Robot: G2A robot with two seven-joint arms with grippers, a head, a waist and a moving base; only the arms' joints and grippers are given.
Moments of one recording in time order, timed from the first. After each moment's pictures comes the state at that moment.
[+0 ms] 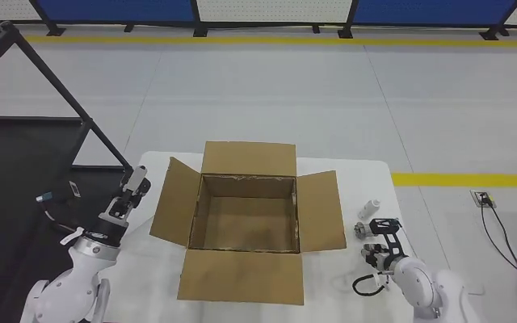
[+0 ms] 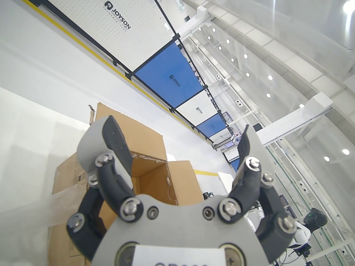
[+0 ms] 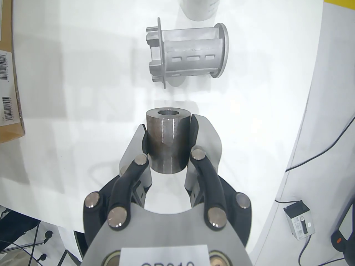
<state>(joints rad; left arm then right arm) 1.31 -1.17 -1.72 -1.94 0.08 -0.15 -0.30 -1.22 -1.31 1.62 -1.61 -1.22 -0.07 1.01</state>
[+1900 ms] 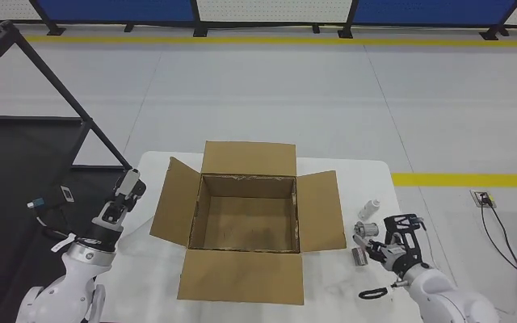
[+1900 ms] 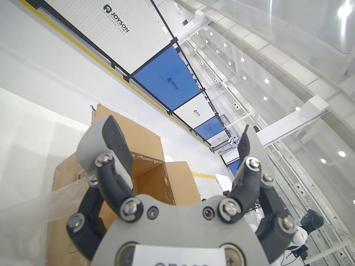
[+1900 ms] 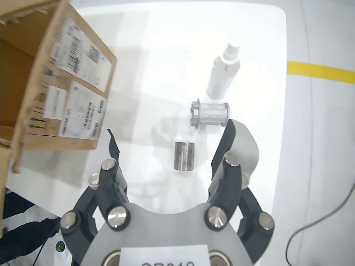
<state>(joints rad) 1.35 -1.16 -1.74 -1.96 0.05 -0.17 -0.28 -1.44 -1.27 1.70 -1.94 -1.01 -0.19 0.69</state>
